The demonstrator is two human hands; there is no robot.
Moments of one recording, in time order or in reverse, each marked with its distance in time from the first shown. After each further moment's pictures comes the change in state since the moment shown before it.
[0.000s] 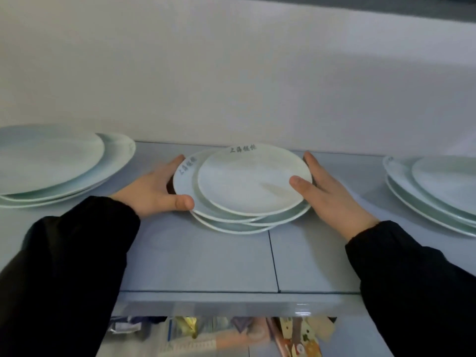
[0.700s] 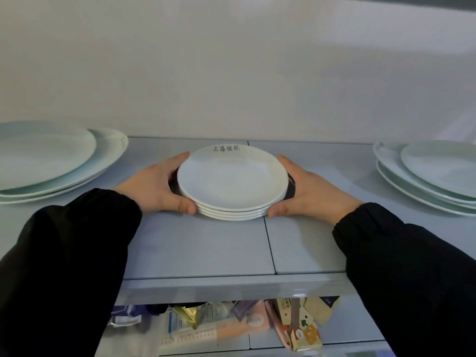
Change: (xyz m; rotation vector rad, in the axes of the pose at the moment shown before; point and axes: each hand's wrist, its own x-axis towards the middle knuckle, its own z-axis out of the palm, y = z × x) left_hand 0.004 -0.001 0.013 -0.142 -0.086 0.038; right_hand 0.002 -0.002 0.010 -0.138 -0.279 -0.146
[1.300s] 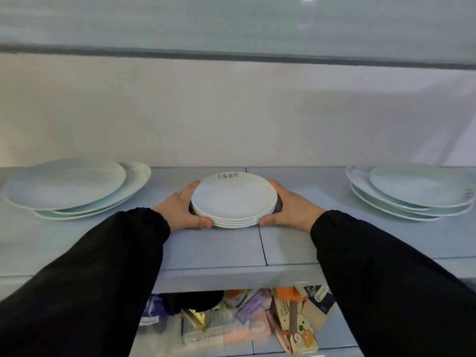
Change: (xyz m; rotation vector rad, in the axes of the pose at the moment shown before) left_hand -0.021 0.031 0.014 0.174 0.052 -0.192; right_hand -0.009 -0.001 0.004 0.046 -0.019 -0.010
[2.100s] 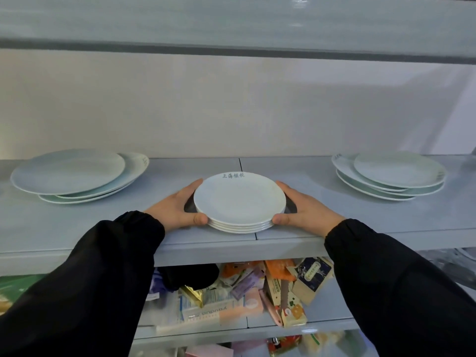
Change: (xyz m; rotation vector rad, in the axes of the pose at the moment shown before) left_hand -0.045 0.009 0.018 -0.090 -0.041 0.075; right_hand -0.084 -0.009 0.003 -0.055 0.046 -0.026
